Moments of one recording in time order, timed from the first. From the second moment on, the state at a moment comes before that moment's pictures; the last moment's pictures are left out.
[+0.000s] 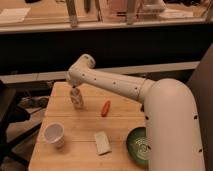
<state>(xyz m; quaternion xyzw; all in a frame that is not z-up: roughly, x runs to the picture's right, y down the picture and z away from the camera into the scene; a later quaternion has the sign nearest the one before) -0.182 -0.045 0.855 0.01 -0.23 -0.49 0.84</state>
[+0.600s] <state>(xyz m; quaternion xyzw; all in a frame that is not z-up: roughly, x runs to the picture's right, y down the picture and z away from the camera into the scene) -0.180 -0.046 0.854 0.02 -0.23 -0.49 0.84</state>
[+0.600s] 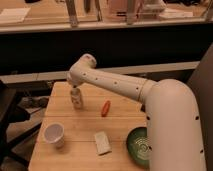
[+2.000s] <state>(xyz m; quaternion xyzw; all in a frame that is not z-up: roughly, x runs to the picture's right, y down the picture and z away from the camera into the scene) -0.179 -0.046 0.851 0.03 -0.25 -0.50 0.83</state>
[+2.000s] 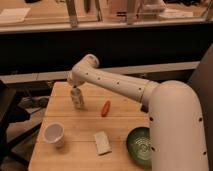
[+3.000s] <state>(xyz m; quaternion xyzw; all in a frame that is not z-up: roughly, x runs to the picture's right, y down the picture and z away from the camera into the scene) -0.173 -0.045 0.851 0.05 -0.27 -0.51 0.82</state>
